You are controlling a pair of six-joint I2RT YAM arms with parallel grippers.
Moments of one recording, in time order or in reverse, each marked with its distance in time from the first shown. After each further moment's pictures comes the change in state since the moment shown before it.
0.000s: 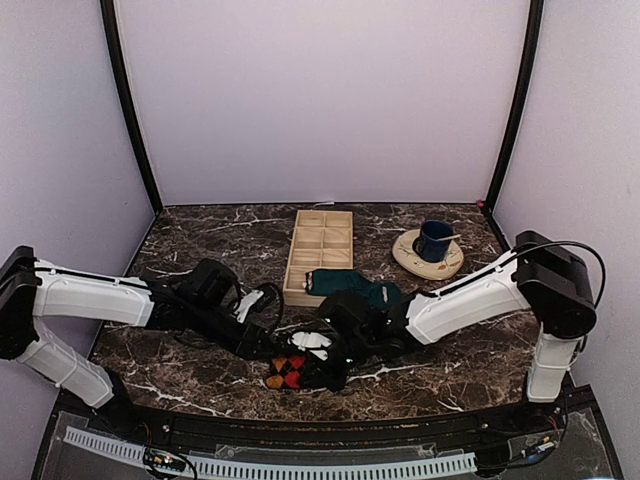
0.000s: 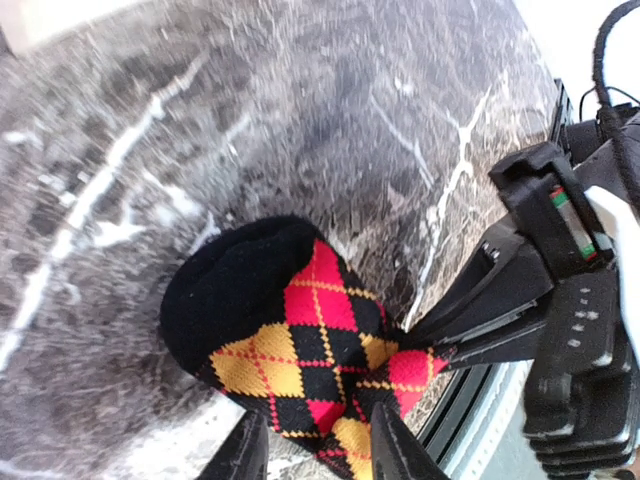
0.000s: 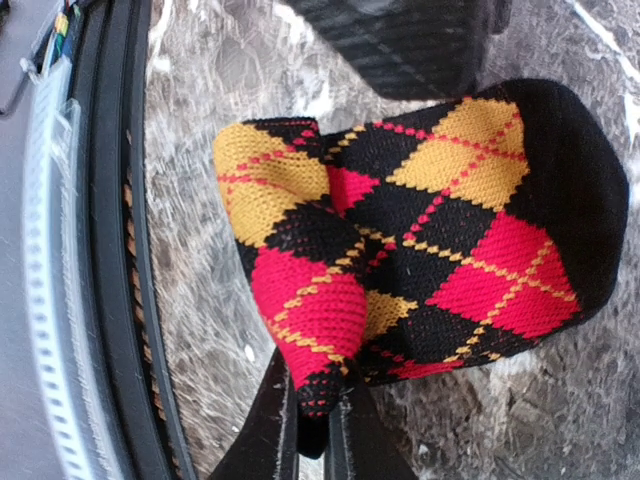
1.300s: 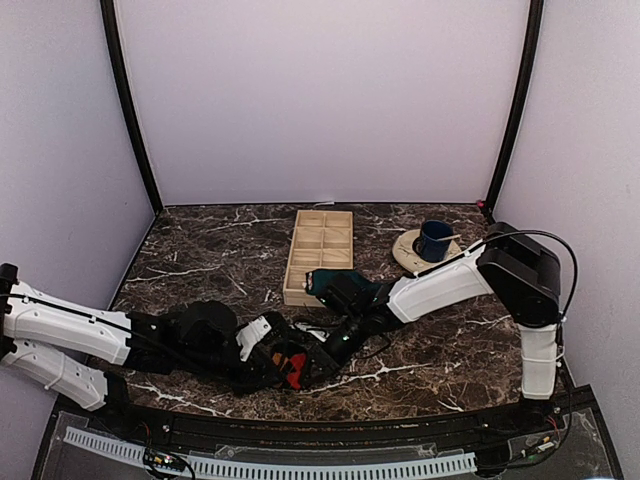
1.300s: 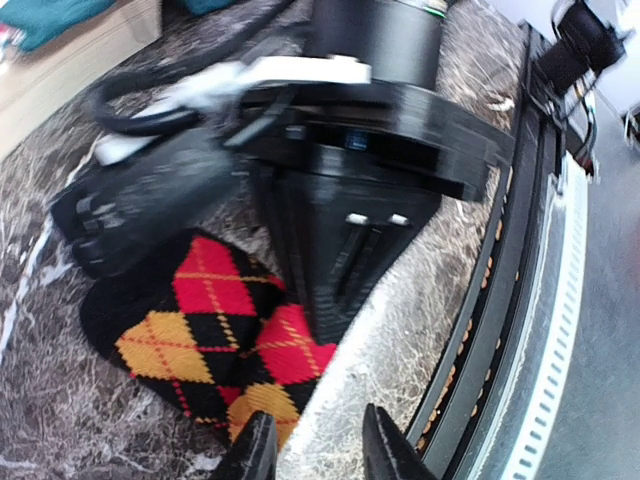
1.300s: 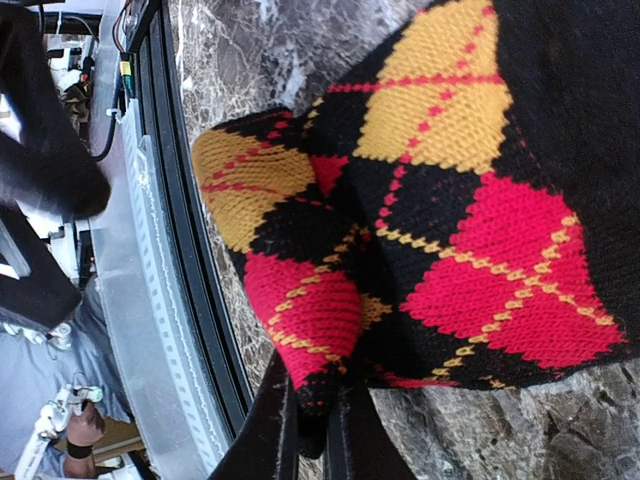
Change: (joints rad) left arm -0.336 -0.200 -0.150 0.156 -0.355 0.066; right arm -0.144 0.166 0.170 -0.166 -0.415 0.276
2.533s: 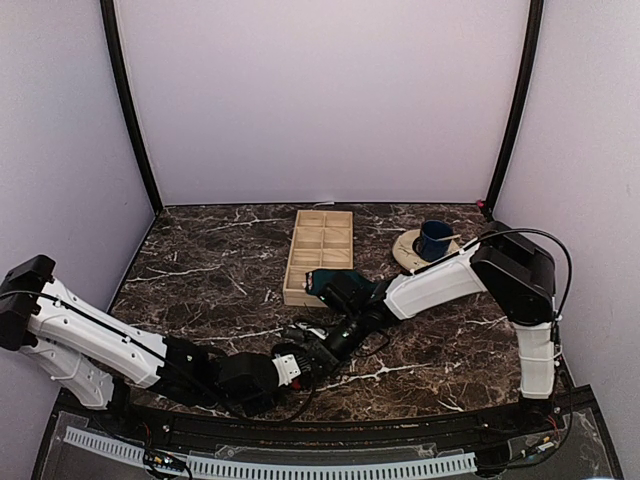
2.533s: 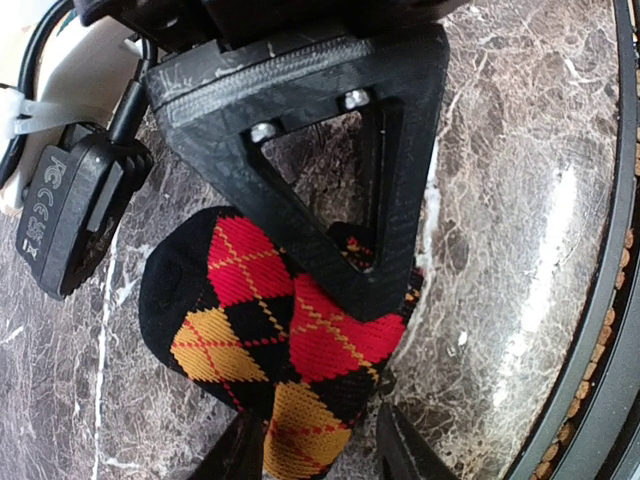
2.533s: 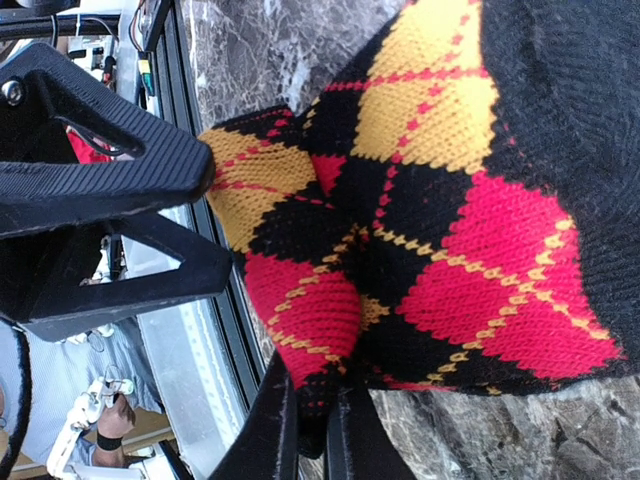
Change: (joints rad) left arm -0.294 0.235 0.130 -0.143 -0.570 0.212; right arm -0.023 0.035 0.033 -0.035 -0.084 0.032
